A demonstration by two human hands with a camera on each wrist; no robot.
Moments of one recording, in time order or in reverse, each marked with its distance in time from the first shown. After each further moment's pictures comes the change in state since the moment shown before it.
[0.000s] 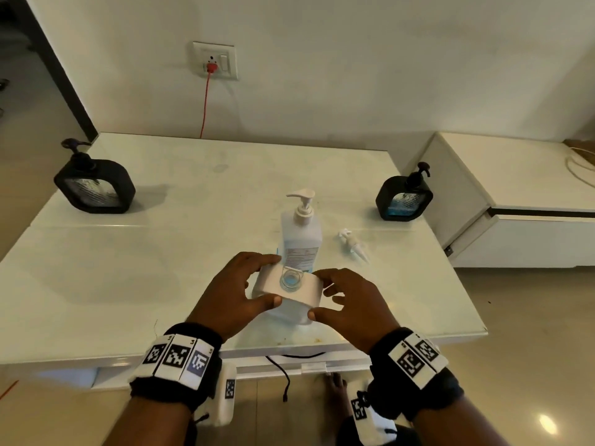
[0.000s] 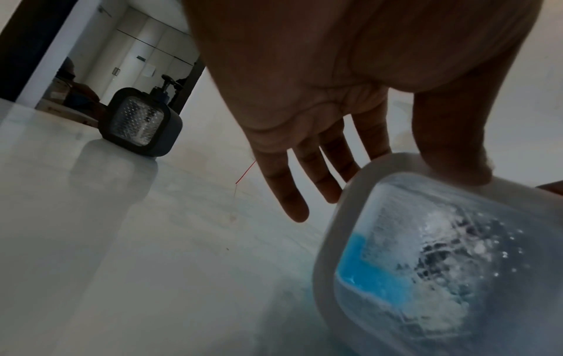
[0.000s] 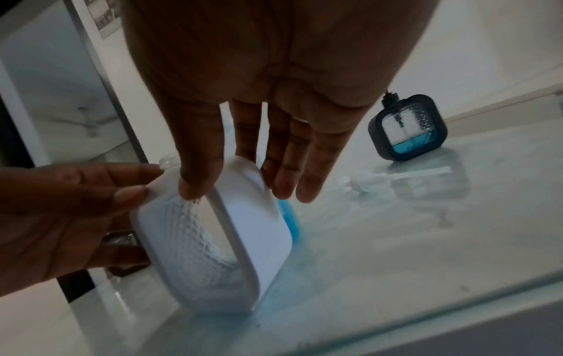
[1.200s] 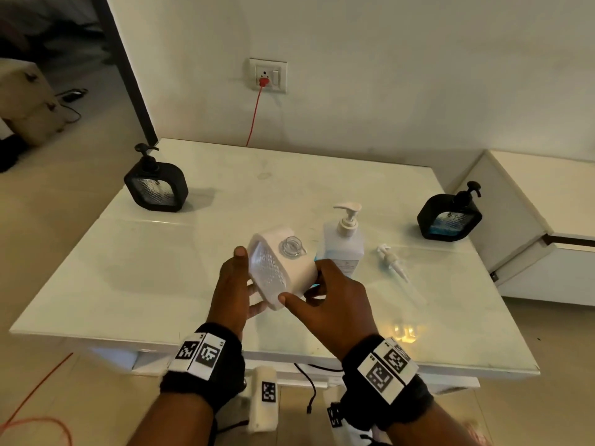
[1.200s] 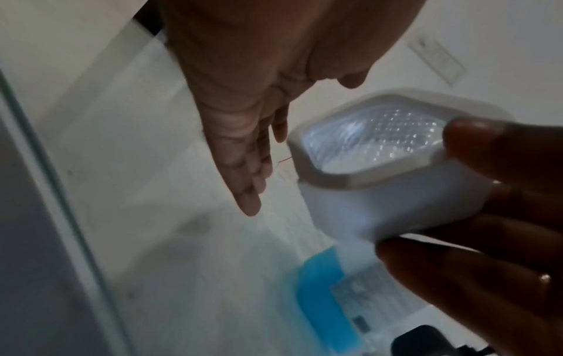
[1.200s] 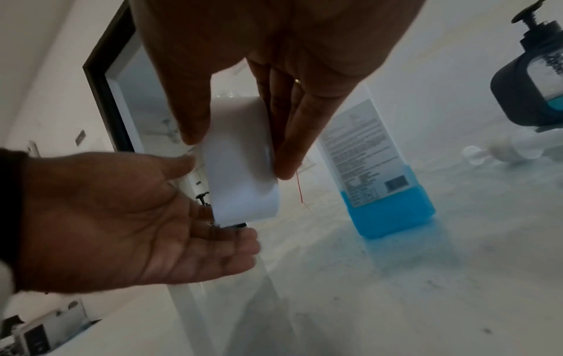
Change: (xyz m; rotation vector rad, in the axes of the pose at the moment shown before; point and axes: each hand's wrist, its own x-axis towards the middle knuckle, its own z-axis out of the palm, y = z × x) left_hand -0.013 0.007 -0.022 -0.821 0.449 -0.596; right_hand 0.015 -0.069 0.050 0.084 0.136 -0.167
